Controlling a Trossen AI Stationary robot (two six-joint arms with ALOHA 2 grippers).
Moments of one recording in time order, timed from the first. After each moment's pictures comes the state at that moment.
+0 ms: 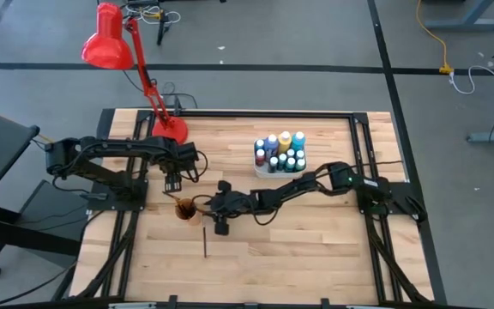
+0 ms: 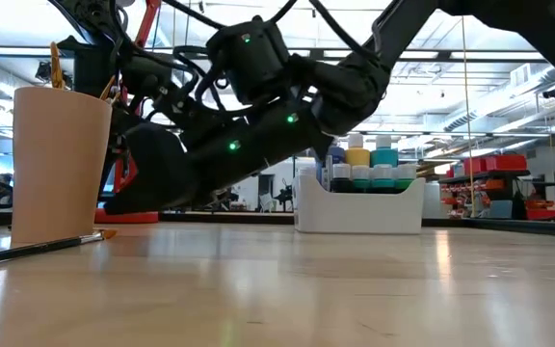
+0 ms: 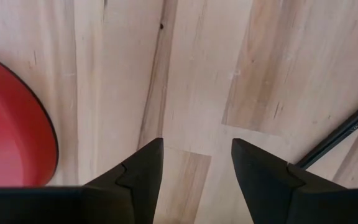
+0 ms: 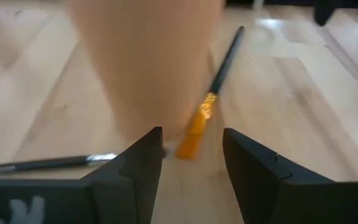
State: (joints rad) left arm 0.33 1.31 0.72 -0.93 -0.16 0.17; right arm 0.12 2.39 1.48 0.48 0.14 0.02
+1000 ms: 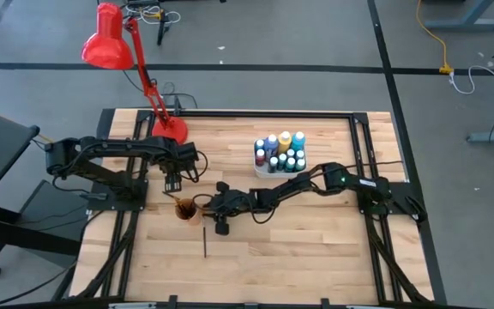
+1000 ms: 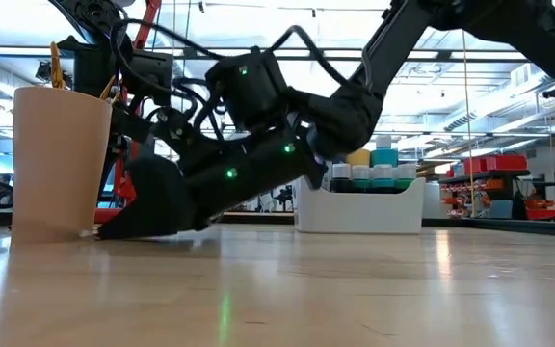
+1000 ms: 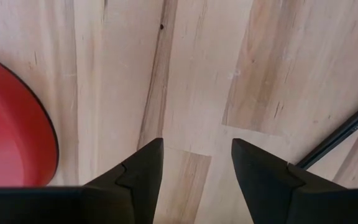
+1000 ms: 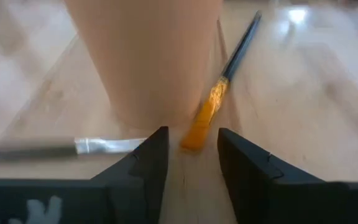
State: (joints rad) left arm 0.33 1.31 0.72 -0.93 -0.16 0.17; right arm 0.10 2.46 1.50 0.56 0.05 0.01
